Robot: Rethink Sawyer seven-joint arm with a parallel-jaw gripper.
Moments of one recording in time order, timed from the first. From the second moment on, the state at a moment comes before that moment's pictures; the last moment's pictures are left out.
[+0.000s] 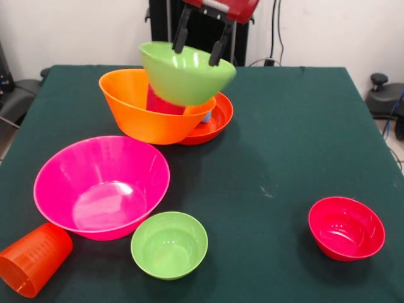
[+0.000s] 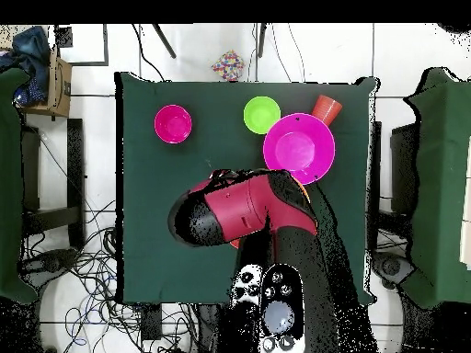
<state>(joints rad) -0.18 -0.92 0.07 1.68 -0.64 0.57 2.30</state>
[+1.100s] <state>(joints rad) -0.22 -1.06 0.16 1.68 -0.50 0.65 2.30</state>
